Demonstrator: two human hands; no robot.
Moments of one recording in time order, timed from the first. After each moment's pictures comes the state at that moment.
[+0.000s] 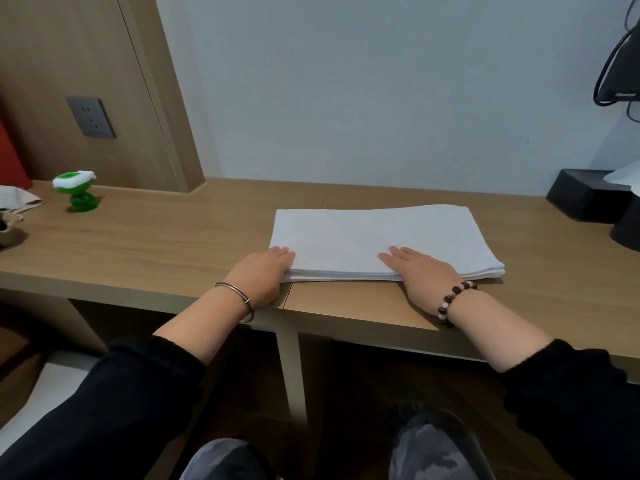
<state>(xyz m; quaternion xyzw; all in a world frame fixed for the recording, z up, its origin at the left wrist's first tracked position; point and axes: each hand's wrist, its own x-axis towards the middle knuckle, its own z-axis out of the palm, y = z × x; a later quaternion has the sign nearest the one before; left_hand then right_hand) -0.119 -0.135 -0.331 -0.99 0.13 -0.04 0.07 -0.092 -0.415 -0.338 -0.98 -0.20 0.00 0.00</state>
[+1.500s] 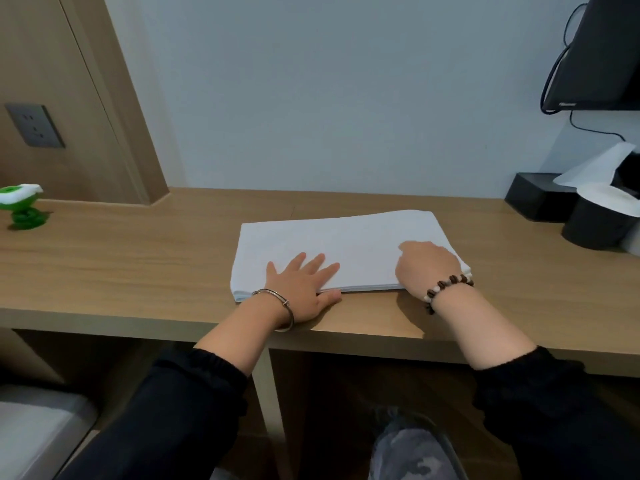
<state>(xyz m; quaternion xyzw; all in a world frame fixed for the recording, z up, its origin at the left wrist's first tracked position) -0.091 -0.216 -0.350 -0.98 0.17 0.05 0.00 -0.093 -0.434 -0.309 -1.00 0.01 -0.05 0.05</state>
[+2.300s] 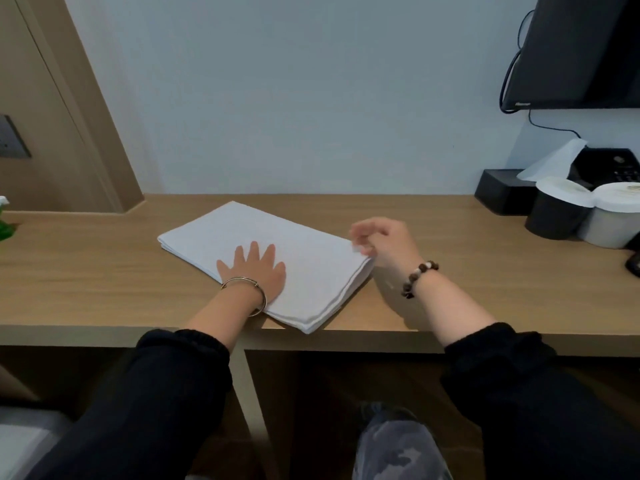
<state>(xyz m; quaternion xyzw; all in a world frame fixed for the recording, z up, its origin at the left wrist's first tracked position) -0.070 -0.207 -0.348 -1.00 -0.05 0.03 -0.03 -0.095 -0.433 -0.297 -0.79 -0.04 -0.06 0.61</state>
